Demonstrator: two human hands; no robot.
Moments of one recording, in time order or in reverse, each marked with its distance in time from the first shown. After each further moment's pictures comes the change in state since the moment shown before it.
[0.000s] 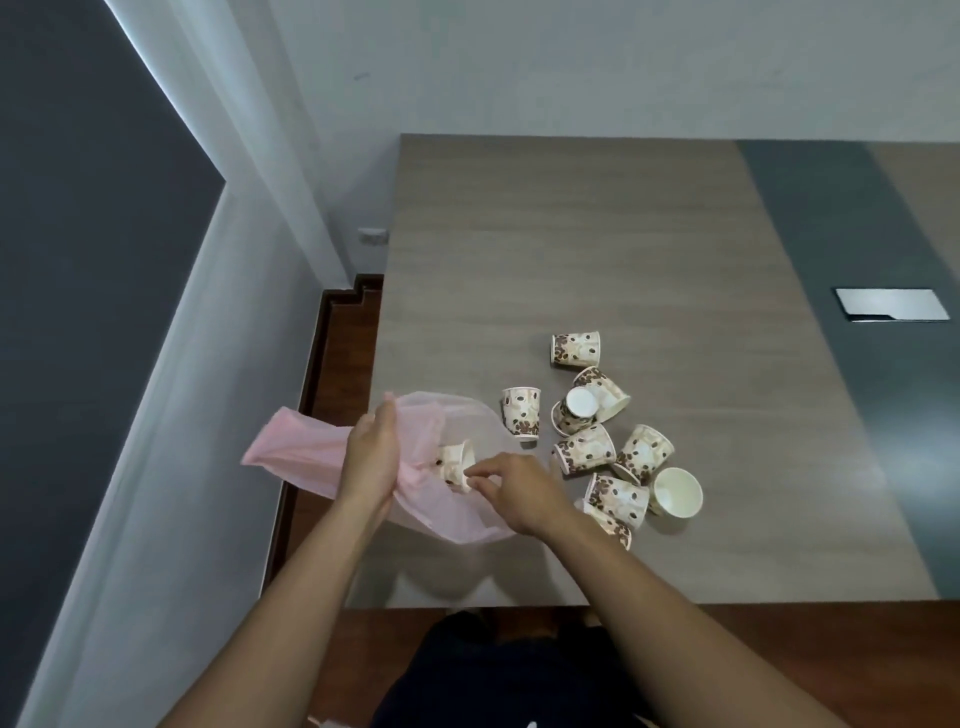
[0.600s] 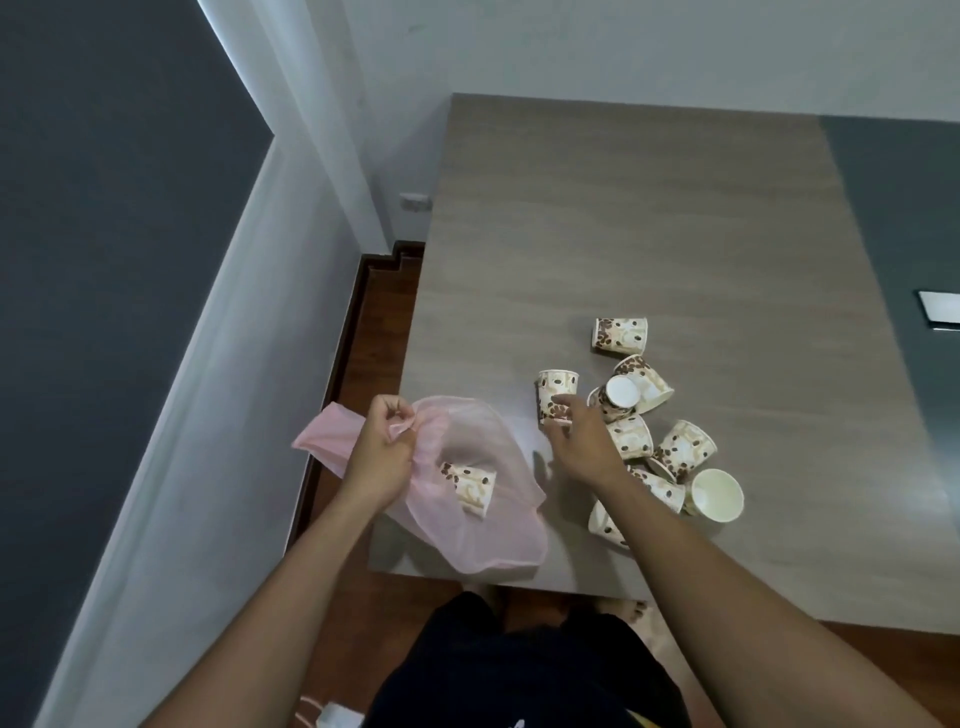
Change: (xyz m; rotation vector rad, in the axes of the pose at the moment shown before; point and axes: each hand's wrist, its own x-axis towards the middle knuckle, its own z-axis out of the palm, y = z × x) left_hand 0.005 -0.041 -0.039 0.205 -0.095 0.218; right_hand 0.043 0.048 -0.016 0.229 0.162 0.114
